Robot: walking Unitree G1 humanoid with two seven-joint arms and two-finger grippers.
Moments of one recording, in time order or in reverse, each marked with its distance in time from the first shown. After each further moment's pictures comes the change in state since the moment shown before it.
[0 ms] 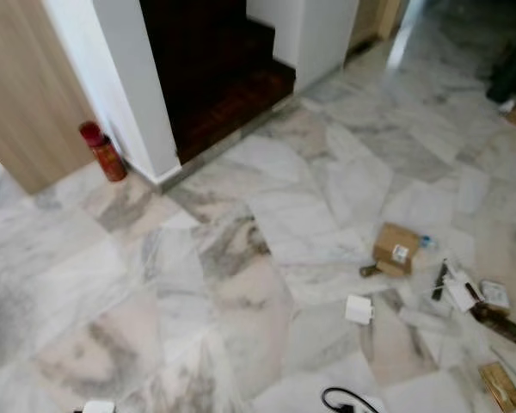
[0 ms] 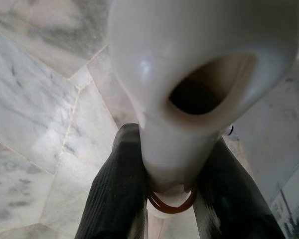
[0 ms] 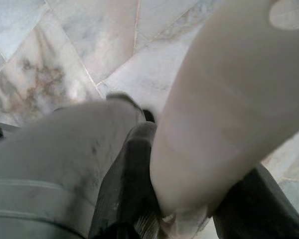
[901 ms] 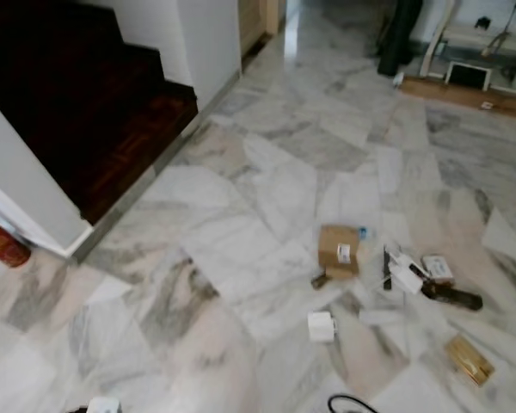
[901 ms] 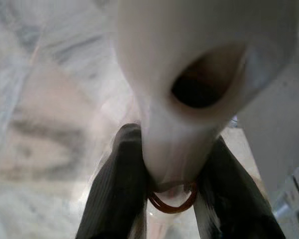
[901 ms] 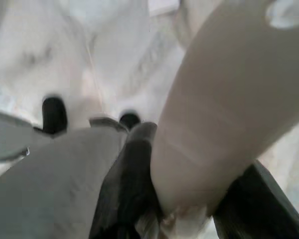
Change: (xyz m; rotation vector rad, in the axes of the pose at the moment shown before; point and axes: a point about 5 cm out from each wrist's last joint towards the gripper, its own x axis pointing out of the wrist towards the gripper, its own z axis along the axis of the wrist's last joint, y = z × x) left arm 0.002 -0.003 0.009 0.012 -0.022 -0.021; right arm 0.002 -0.002 0.012 -0.035 -0.017 -0.009
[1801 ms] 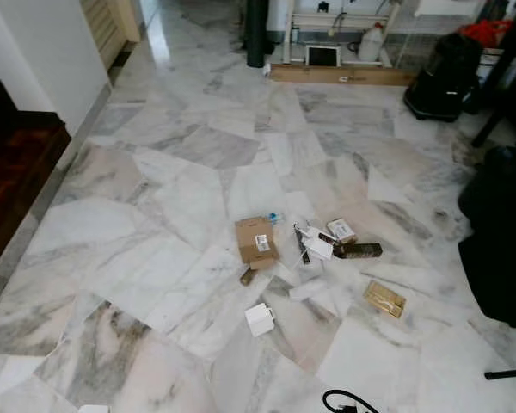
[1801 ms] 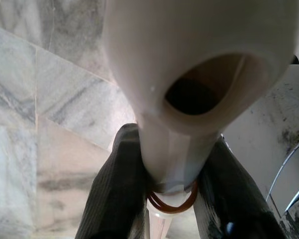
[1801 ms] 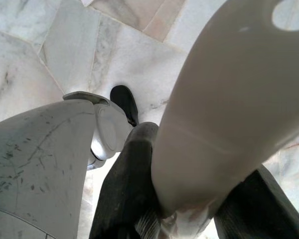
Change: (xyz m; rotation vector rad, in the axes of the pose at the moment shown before) left arm -0.003 0.010 -0.009 0.001 0.023 0.025; right arm -0.003 -0.006 -0.010 -0.001 0.020 -0.020
